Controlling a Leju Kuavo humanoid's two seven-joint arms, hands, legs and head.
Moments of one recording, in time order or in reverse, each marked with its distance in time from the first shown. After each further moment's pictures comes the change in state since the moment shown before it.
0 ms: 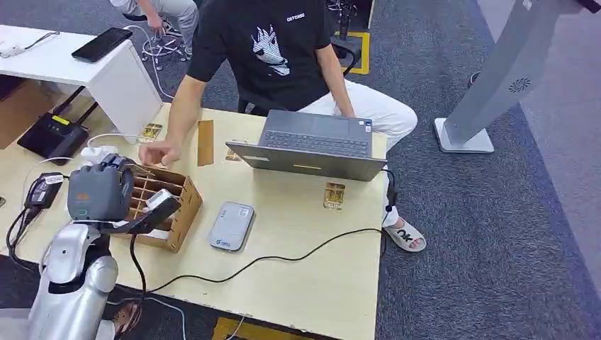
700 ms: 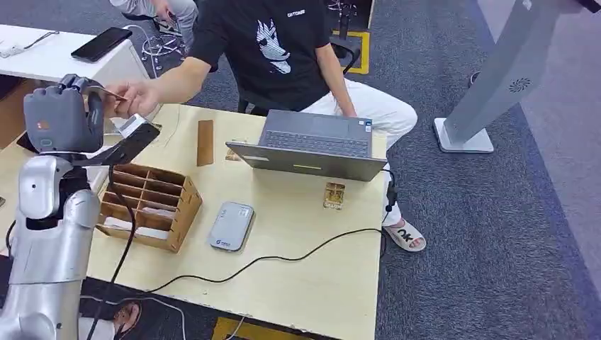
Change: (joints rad) left arm -0.308 0.010 -0.014 0.080 0.000 -0.019 0.051; right arm -0.005 -0.001 0.009 0.000 0.021 0.005 0.008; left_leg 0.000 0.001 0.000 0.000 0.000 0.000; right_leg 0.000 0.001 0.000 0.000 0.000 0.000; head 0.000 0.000
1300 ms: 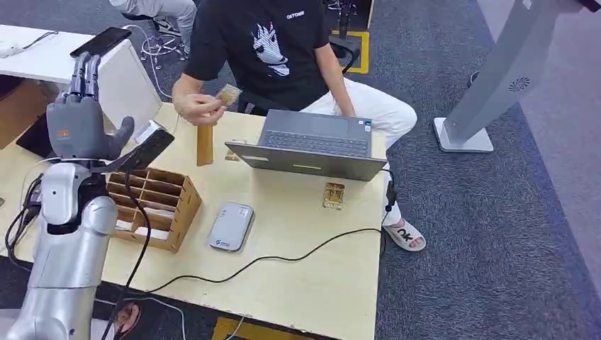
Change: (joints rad) left arm 0.035 -0.040 -0.033 -0.001 0.038 0.035 0.001; right arm 0.000 0.000 0.001 0.000 -0.010 0.000 0.007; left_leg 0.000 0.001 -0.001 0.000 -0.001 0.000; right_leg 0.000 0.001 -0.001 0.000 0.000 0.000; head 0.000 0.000
